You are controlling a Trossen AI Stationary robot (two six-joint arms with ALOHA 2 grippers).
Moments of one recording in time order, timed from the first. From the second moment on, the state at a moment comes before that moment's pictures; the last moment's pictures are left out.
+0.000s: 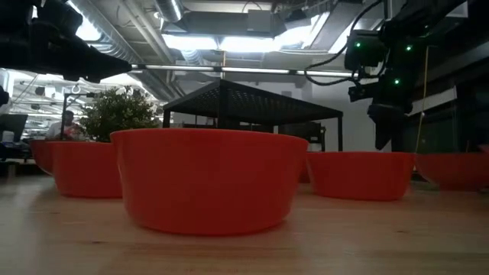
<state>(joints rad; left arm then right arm) 0.02 0.00 0.05 -0.06 -0.22 0.15 -0.42 1.18 0.71 -0.77 0.35 0.12</state>
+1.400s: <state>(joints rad) 0.02 0.00 0.05 -0.06 -0.22 0.15 -0.48 1.34 0.73 -0.79 0.34 0.30</state>
